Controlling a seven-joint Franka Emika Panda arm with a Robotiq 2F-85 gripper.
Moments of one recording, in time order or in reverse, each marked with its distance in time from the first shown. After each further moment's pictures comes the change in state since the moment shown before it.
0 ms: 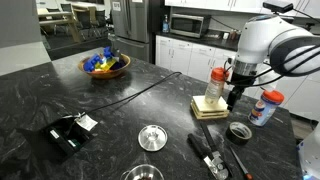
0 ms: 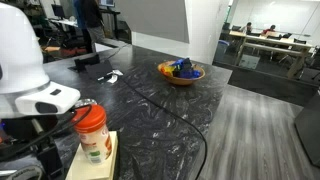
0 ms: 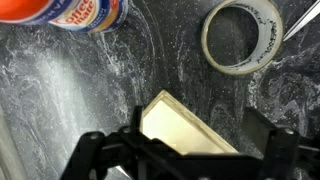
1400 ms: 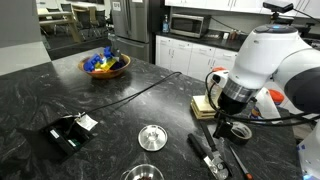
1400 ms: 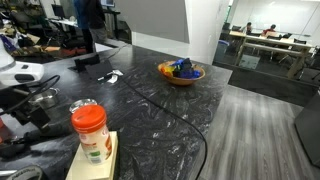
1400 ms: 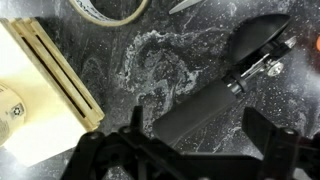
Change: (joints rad) arm 0.259 0.142 0.136 0.066 0.062 0.246 -0.035
